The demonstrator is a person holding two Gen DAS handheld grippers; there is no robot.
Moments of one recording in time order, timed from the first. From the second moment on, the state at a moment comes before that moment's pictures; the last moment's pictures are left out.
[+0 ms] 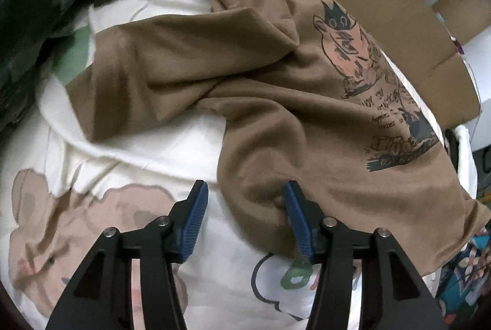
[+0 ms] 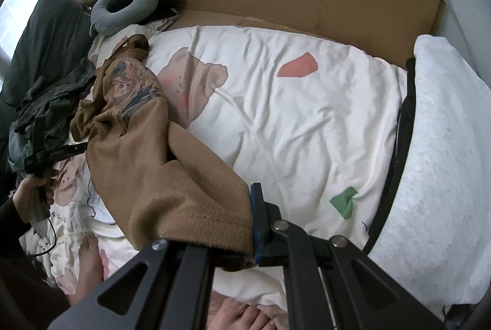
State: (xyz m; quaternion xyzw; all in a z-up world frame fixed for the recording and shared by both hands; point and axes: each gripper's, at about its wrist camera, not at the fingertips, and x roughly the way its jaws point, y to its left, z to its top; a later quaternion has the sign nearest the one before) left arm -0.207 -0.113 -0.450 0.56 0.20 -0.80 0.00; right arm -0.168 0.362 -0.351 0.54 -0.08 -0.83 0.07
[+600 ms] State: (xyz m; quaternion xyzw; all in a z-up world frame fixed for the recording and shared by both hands) left arm -0.212 -0.107 -0.445 0.55 0.27 -0.79 -0.02; right arm -0.155 0.366 -0.343 0.54 -0.06 -0.84 0.04
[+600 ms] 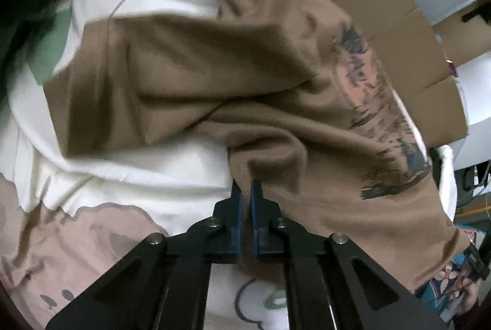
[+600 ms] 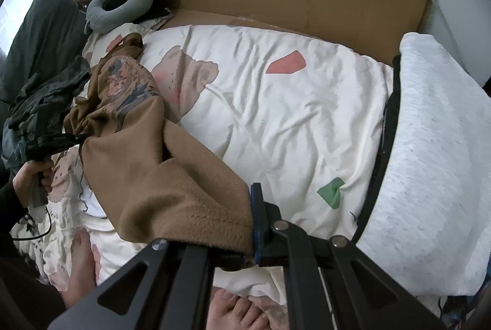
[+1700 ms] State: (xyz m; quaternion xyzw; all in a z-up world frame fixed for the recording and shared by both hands) left arm -0.120 -0.181 -0.248 0.45 0.29 -0.84 -0.08; right arm -0.032 0.409 -0.161 0.44 -0.05 -0.90 -0.02
